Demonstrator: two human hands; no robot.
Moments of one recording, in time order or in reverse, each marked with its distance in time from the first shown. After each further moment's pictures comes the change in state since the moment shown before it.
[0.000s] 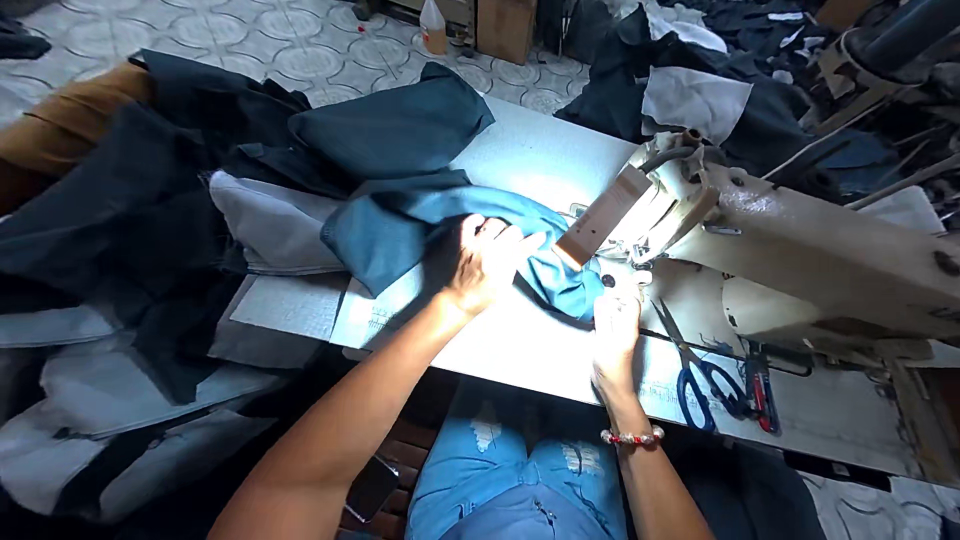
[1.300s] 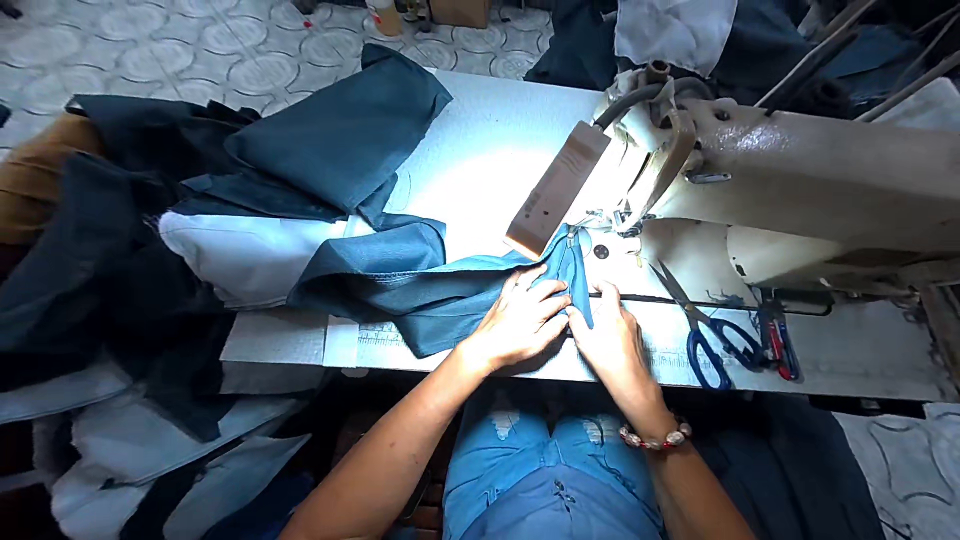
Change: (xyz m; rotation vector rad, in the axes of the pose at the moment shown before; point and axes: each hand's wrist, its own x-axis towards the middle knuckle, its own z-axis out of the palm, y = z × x) left_hand -0.044 0.048 0.023 -0.554 -0.642 -0.006; right_hand -0.014 -0.034 -0.019 -0.845 -0.280 0.146
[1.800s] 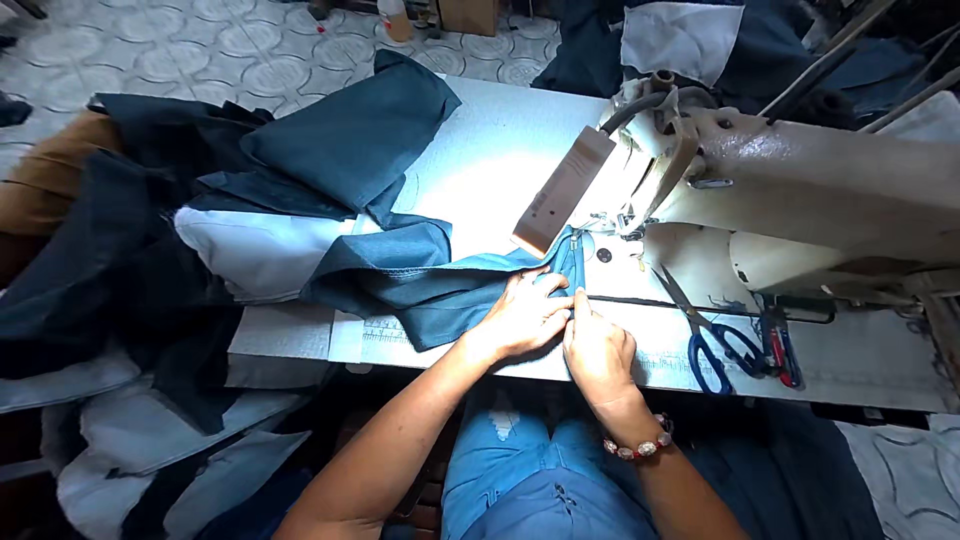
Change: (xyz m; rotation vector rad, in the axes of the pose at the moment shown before) left_hand 0.011 -0.001 -0.006 0.007 -0.072 -0.027; right_hand -0.012 -0.025 0.010 -0.454 -0.043 -0.078
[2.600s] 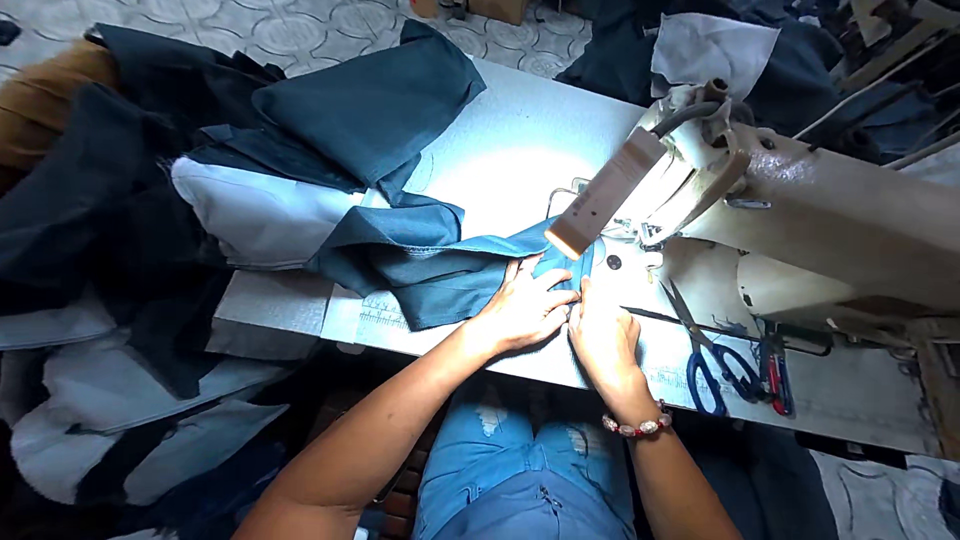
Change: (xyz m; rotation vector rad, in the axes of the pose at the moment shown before) left_hand -0.002 -0.005 0.001 0.066 0.081 -0.046; right_hand 0.034 -0.005 -0.019 -0.022 -0.286 0.073
